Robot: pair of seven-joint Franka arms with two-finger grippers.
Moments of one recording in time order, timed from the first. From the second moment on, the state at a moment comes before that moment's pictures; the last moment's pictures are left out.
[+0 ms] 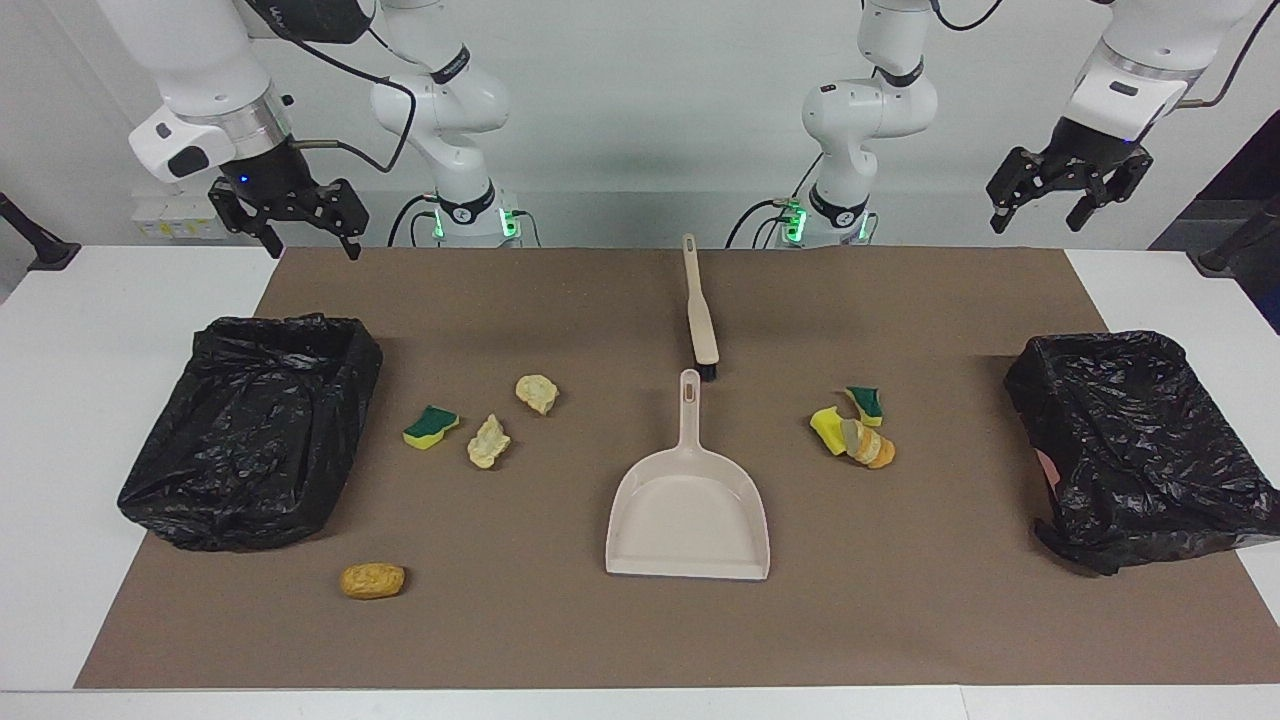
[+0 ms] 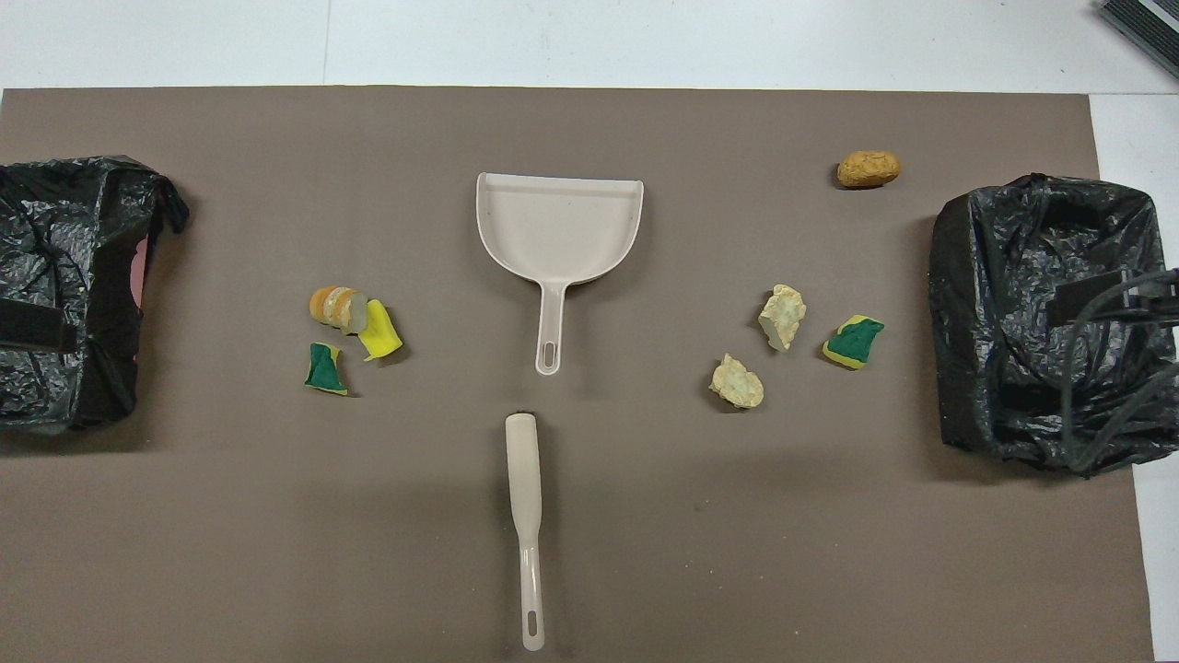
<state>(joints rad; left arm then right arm) 0.05 -0.10 -0.08 -1.56 0.00 1.49 0.01 0.03 -0.04 -0.07 -1.59 -0.01 1.52 0.00</state>
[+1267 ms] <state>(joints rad) 0.05 -0.10 -0.08 -1.56 0.00 1.49 0.01 0.03 -0.04 -0.07 -1.59 0.01 1.48 0.00</state>
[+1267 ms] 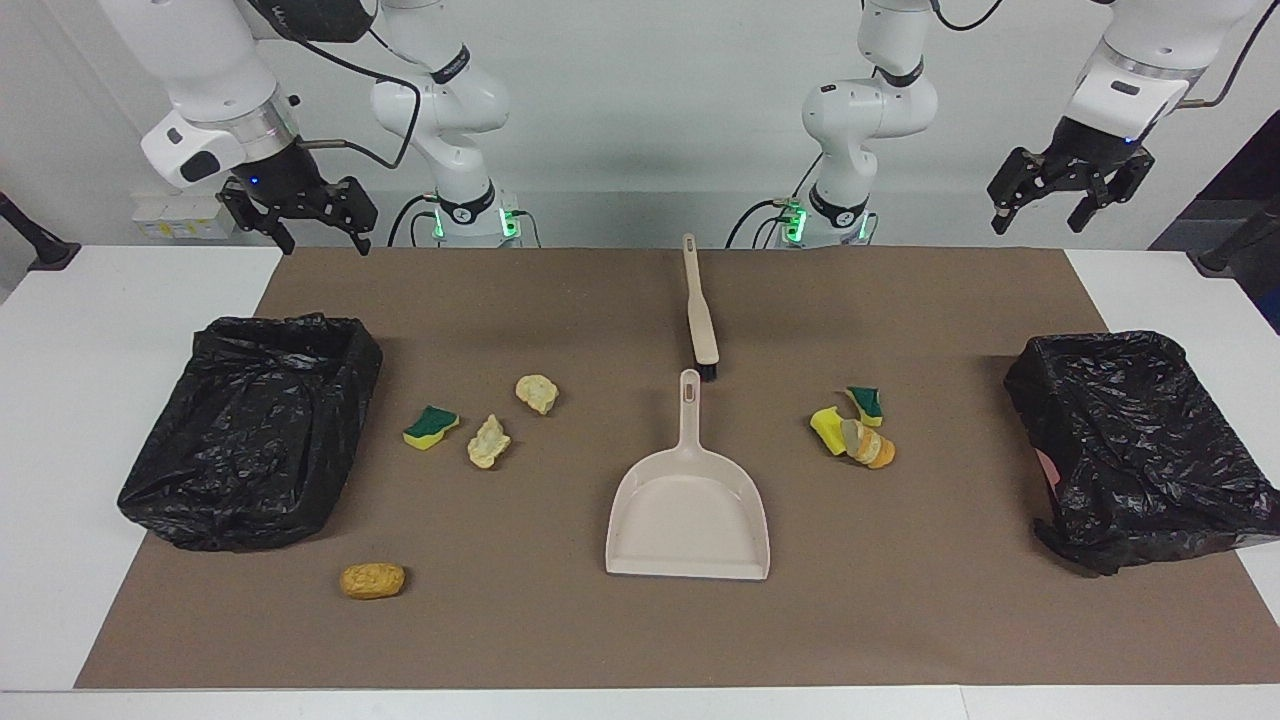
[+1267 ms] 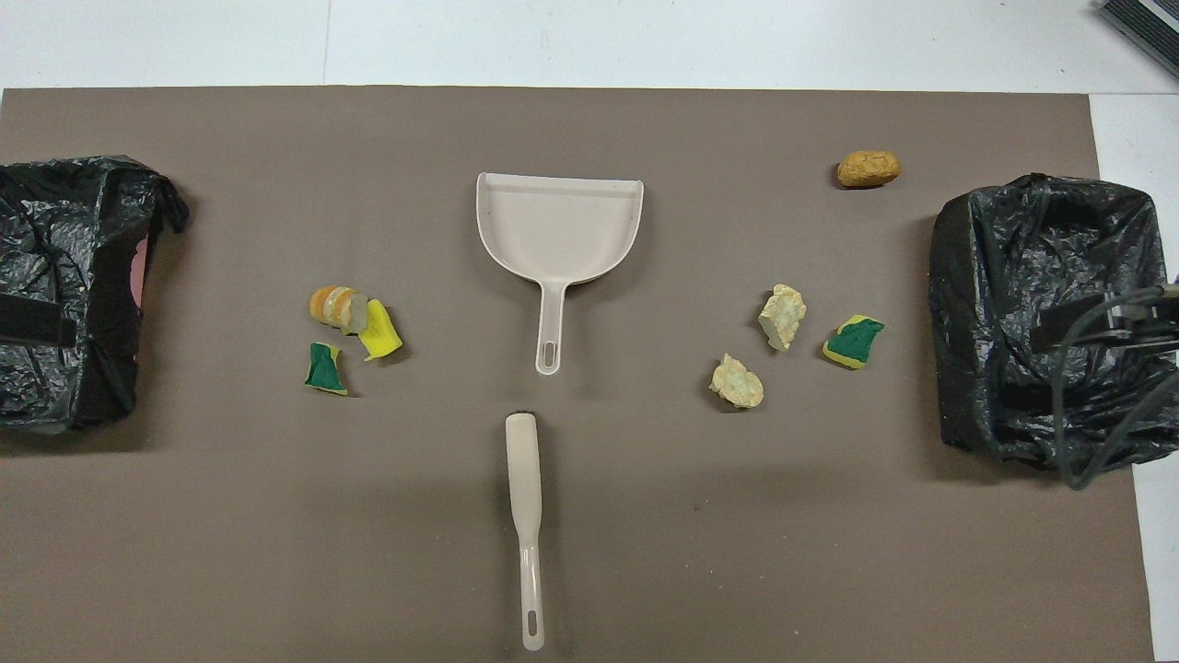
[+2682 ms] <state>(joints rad) 0.05 -0.14 -0.09 -1.66 0.00 1.49 0.00 0.21 0.22 0.07 -1.49 0.01 1.69 0.16</state>
